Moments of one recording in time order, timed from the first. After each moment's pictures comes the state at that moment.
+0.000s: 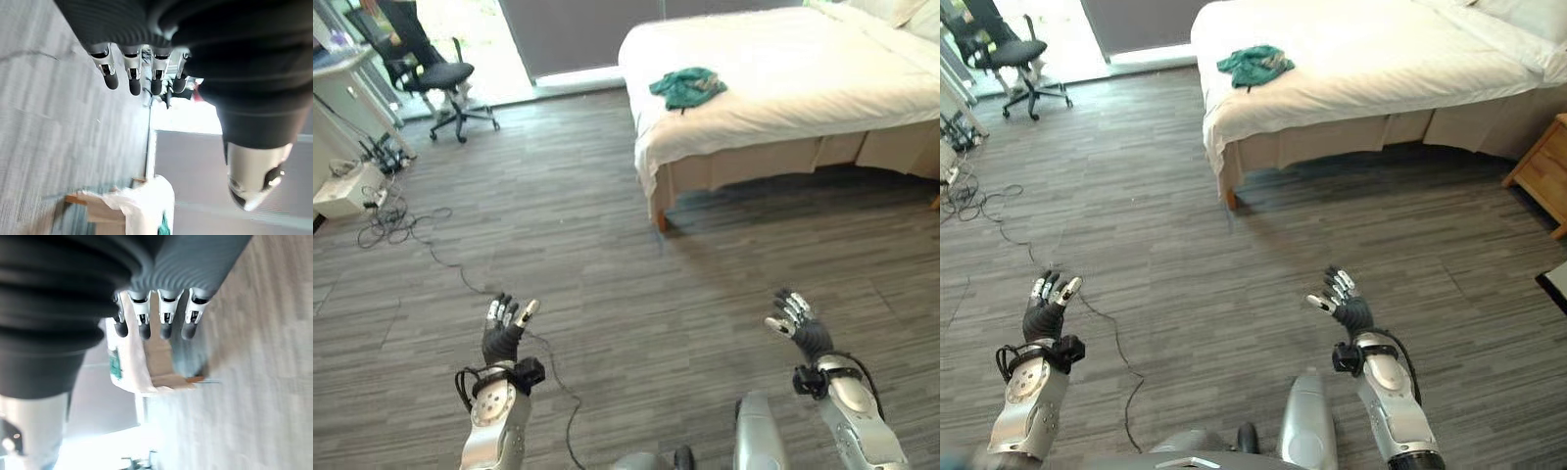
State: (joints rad) left arm 0.12 0.32 0.13 0.15 -0.50 -0.14 0.22; right arm 0.17 -0.30 0.07 0.06 0.37 -0.03 0.02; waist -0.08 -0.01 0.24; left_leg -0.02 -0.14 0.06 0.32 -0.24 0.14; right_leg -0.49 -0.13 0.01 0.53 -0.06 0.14
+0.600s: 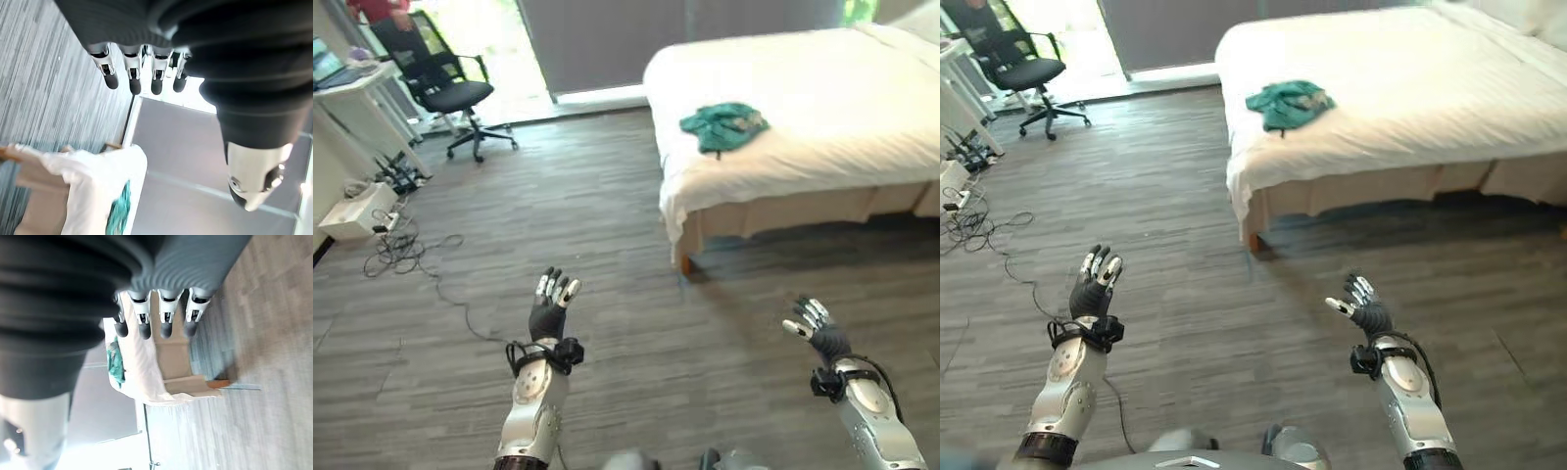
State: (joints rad) left arm 0.09 0.23 0.04 0.11 -0.59 -0.15 0.18; right arm 0.11 -0.39 0.01 0.09 0.43 -0.04 -0.01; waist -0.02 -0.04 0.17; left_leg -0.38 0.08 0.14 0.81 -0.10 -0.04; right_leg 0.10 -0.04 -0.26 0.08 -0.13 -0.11
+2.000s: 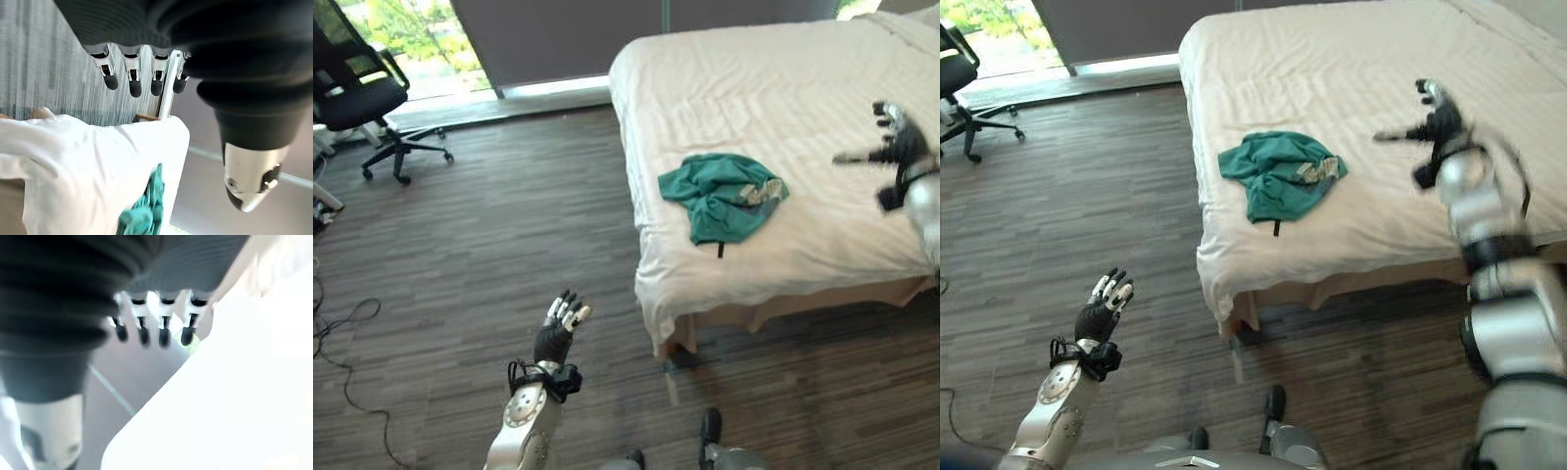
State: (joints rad) left arm 0.24 0.36 -0.07 0.06 -0.64 -0.12 0.07; right arm -1.36 -0.82 0.61 1.20 0.06 0.03 -0.10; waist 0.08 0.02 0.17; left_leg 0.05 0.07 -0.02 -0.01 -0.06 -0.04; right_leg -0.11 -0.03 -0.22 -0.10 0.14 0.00
